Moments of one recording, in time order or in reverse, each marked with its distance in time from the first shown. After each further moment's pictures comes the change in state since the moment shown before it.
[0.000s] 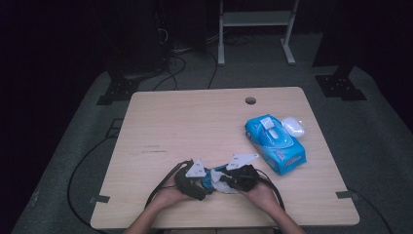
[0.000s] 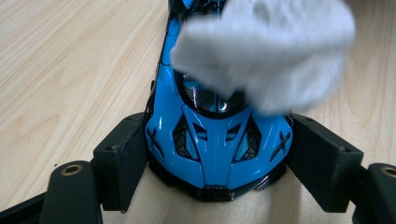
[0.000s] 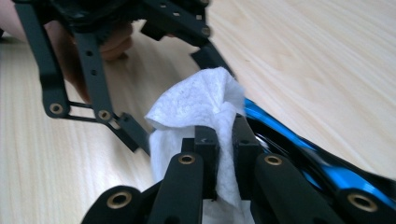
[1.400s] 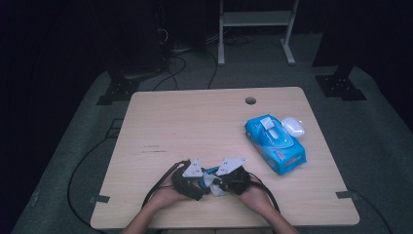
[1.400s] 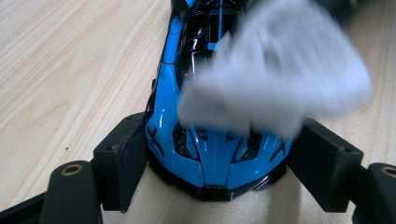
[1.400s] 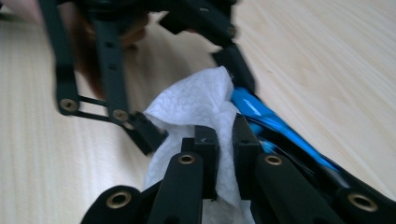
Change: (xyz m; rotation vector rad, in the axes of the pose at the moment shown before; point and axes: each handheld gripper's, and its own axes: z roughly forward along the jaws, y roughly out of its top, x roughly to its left) left arm 0.003 -0.005 -0.006 0.014 0.001 0.001; right arm 0.017 0.009 0.015 0.017 -0.007 -0.077
